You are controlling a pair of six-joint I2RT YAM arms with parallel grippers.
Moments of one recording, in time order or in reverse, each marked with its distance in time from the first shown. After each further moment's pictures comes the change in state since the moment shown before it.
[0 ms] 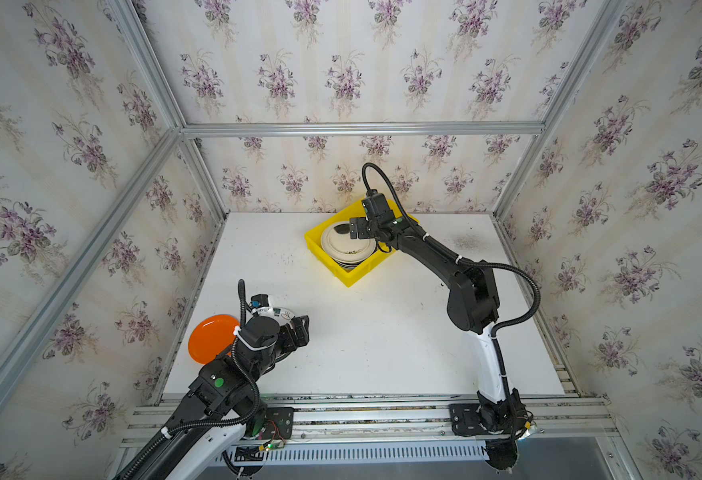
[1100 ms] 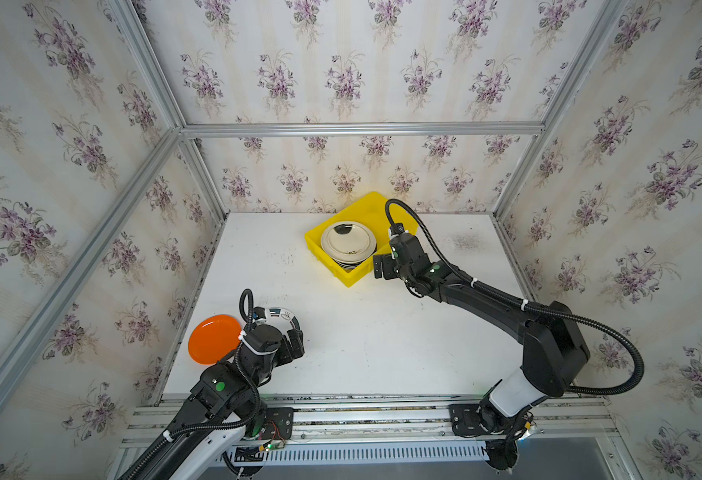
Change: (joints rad) left arm 0.001 -0.027 -0.054 -0.155 -0.008 -0.069; right arm 0.076 -0.645 -0.880 0.267 0.058 -0.004
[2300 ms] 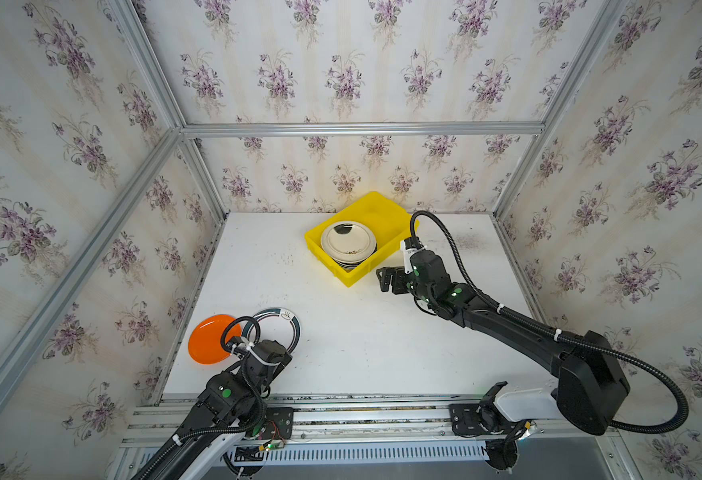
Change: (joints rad) left arm 0.018 -0.093 -0.172 -0.161 -0.109 -0.500; right arm -0.001 -0.212 -0.236 0.142 -0.174 0.129
